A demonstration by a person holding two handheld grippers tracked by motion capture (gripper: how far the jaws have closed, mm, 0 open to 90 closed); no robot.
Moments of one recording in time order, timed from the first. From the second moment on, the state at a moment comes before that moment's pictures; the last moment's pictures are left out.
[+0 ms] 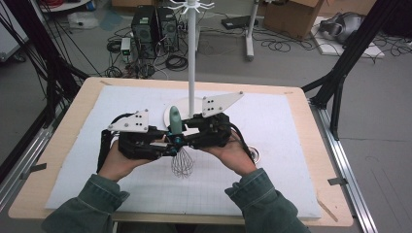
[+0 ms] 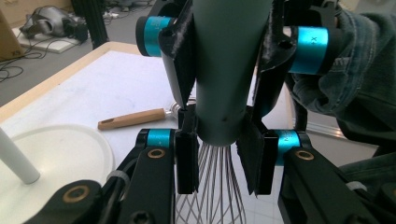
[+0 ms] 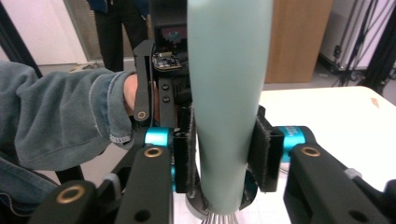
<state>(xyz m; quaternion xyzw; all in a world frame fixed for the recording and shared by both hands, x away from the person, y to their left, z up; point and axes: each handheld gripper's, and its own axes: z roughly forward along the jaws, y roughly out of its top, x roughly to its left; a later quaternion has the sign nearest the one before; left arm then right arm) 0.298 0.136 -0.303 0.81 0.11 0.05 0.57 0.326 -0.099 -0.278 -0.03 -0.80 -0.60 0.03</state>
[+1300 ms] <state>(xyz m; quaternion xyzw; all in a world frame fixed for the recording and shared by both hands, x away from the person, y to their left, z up) 0.277 0.220 -0.338 0.79 0.23 0.15 0.55 0.371 -0.118 -0.253 -0.13 -0.81 -0.57 -0.06</state>
